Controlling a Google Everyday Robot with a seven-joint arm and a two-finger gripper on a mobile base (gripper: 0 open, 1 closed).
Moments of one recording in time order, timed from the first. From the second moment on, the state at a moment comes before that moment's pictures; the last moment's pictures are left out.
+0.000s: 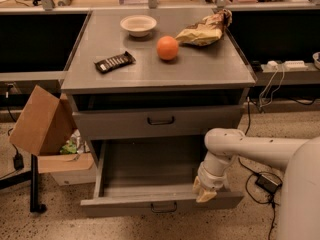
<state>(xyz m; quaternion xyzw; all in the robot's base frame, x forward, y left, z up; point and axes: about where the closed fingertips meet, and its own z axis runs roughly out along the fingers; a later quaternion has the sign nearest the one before) 0.457 -0.166 0.447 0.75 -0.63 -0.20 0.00</state>
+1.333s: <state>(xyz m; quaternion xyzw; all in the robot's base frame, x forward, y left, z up) 0.449 -0.162 0.447 0.75 -0.63 -0.20 0.00</state>
